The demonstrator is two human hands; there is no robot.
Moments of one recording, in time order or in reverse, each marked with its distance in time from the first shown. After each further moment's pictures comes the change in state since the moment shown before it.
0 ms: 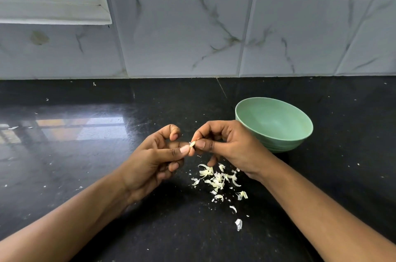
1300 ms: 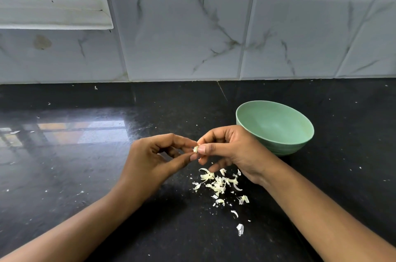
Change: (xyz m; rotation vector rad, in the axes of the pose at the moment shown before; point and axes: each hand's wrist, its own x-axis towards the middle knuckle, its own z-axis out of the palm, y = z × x) left_hand -0.008 -0.001 0.007 0.941 0.310 0.527; right_hand -0.001 -0.004 0.000 0.105 0.084 0.233
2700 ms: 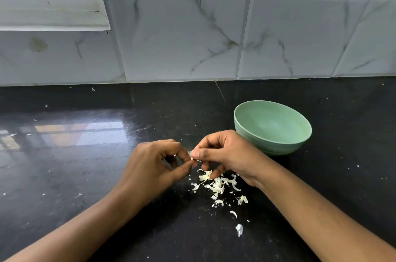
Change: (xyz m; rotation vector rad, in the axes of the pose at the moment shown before) left_hand 0.001 -0.013 -0.001 0.309 -0.105 0.070; right_hand 0.005 0.008 0.003 -0.074 -0.023 0.054
